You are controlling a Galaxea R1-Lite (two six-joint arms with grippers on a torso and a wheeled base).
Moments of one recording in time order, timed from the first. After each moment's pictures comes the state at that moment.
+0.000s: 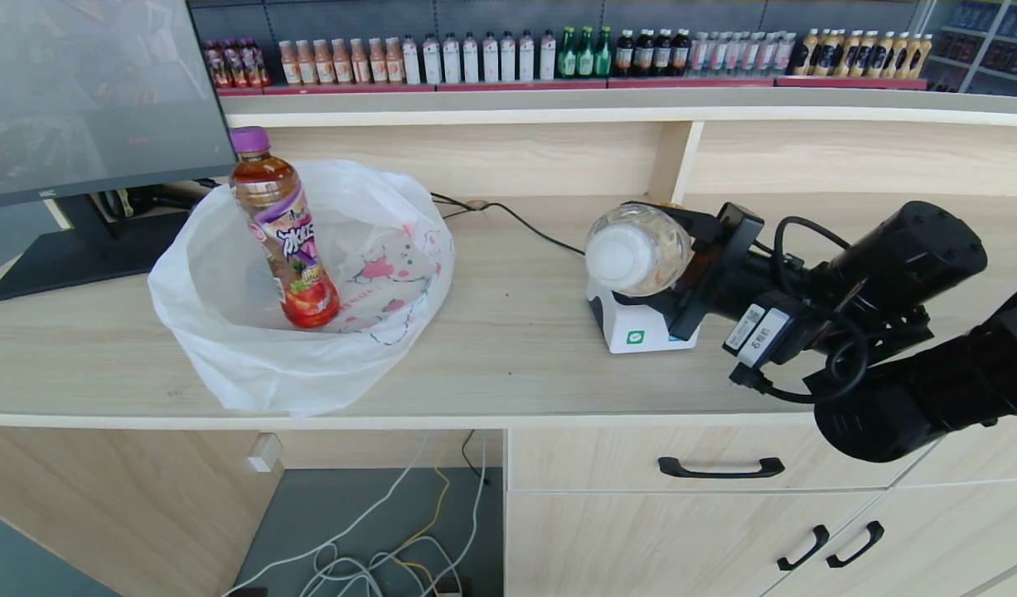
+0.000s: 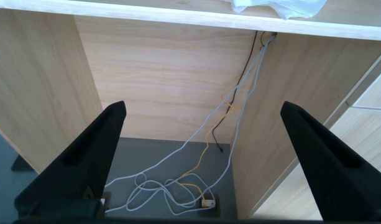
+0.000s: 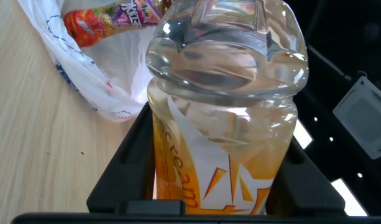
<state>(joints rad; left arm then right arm) 0.00 0.00 0.00 0.00 0.00 0.00 0.34 1.96 -0.95 -1.57 0.93 -1.09</state>
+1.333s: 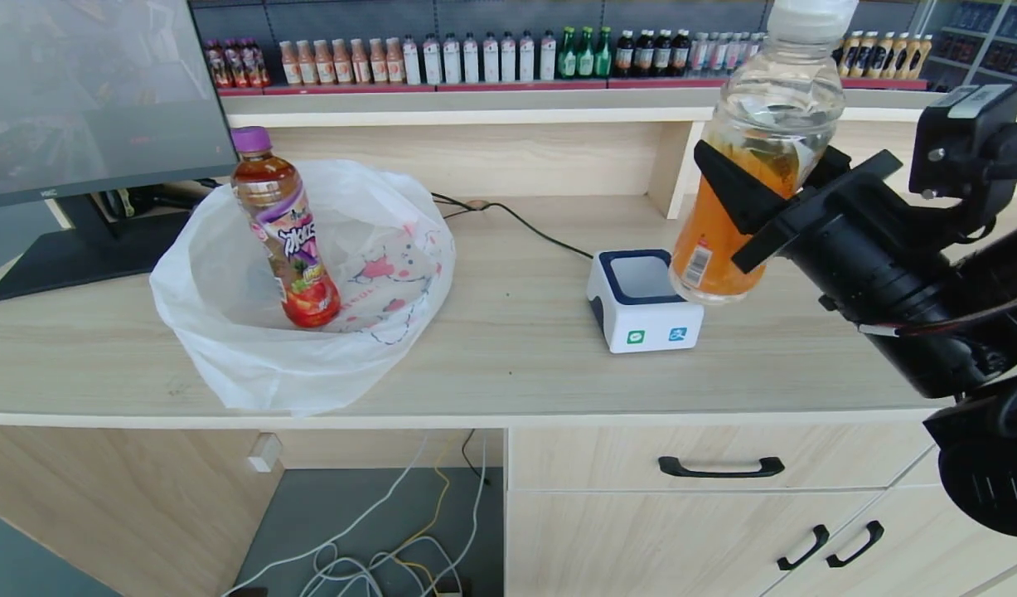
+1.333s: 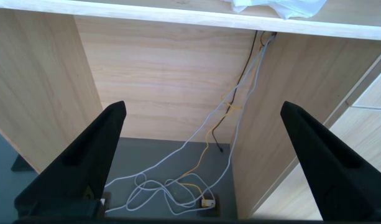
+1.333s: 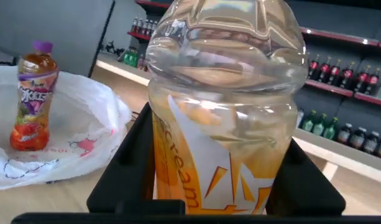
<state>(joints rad) 0.00 0.00 0.00 0.00 0.00 0.00 0.43 1.69 -0.73 -1.55 0.14 -0.26</state>
